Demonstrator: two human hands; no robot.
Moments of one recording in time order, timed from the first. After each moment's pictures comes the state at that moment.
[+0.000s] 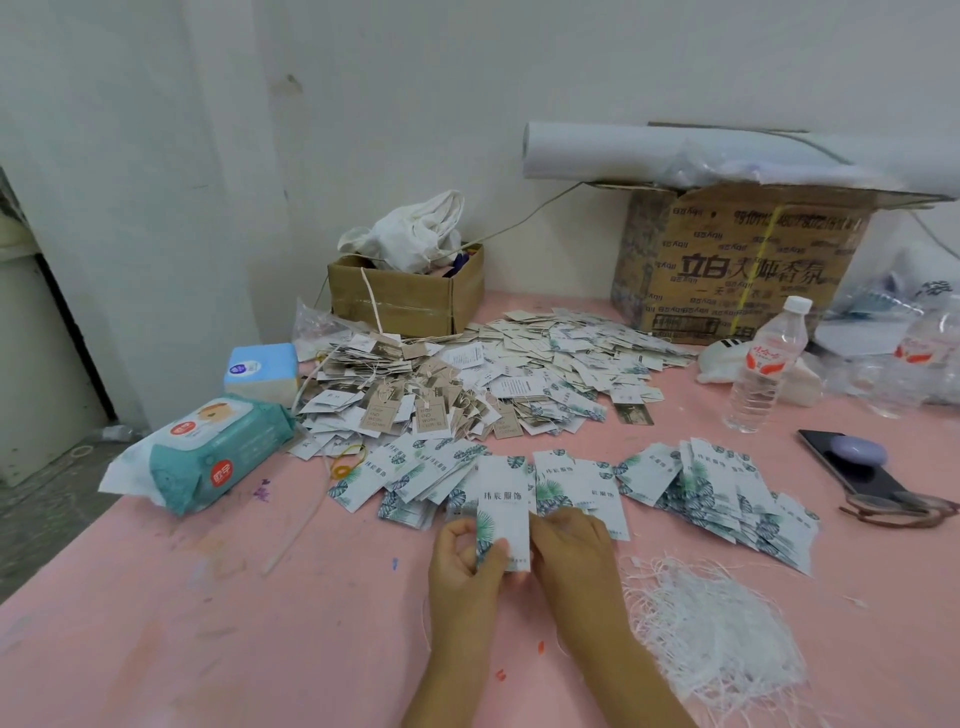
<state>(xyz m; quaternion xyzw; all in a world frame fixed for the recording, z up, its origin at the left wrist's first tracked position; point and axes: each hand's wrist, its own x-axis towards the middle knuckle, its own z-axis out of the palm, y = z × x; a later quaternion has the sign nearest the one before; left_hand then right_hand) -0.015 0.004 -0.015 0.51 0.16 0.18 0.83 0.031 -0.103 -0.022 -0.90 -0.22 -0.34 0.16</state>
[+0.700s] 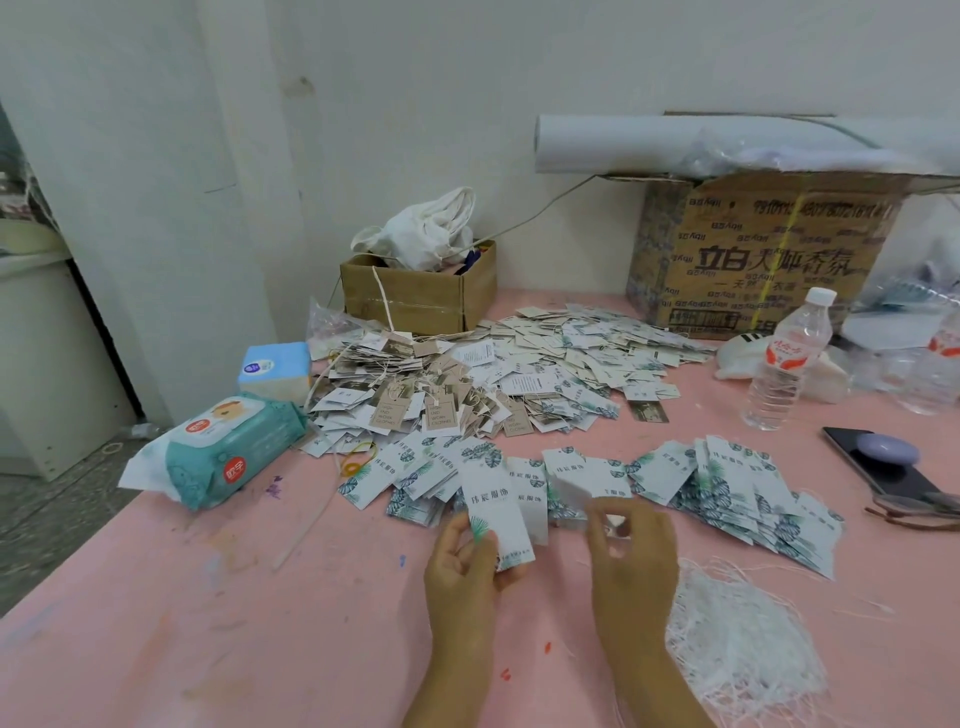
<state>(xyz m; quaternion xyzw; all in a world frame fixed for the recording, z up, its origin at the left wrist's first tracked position) -0.020 0.005 -0.010 0.47 0.17 0.19 0.85 0.026 -0.119 -0.009 -0.80 -0.04 -0.36 0.48</state>
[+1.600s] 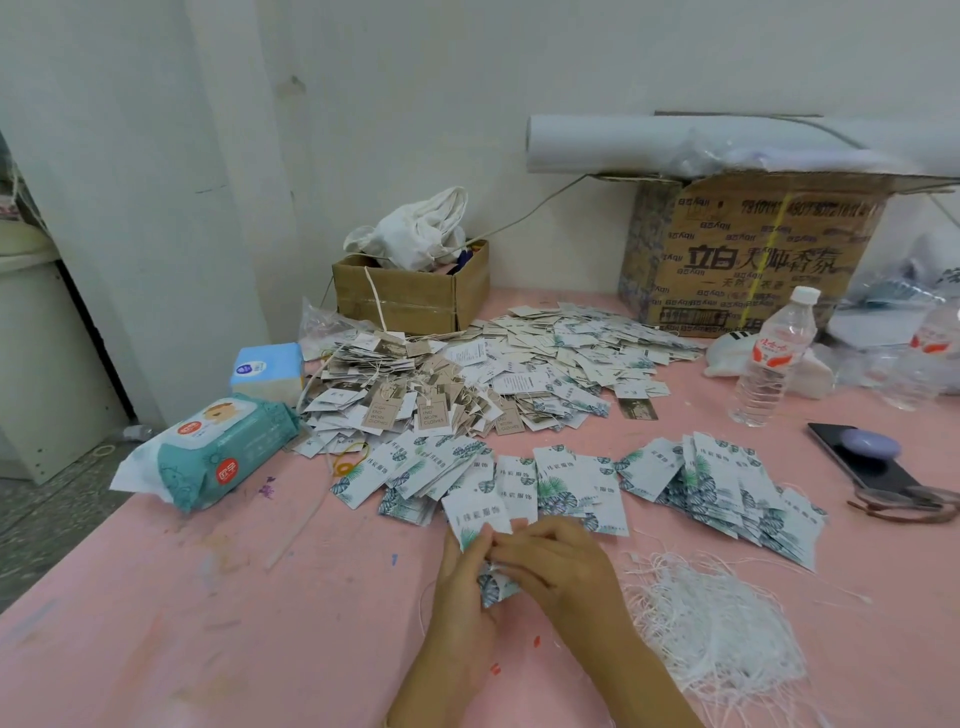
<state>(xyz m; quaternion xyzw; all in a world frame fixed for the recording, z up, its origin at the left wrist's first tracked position) -0.030 0.002 -0.003 0.37 0.11 0.04 0.92 0.019 -0.111 -0.007 -0.78 -0.40 -0.33 0.35</state>
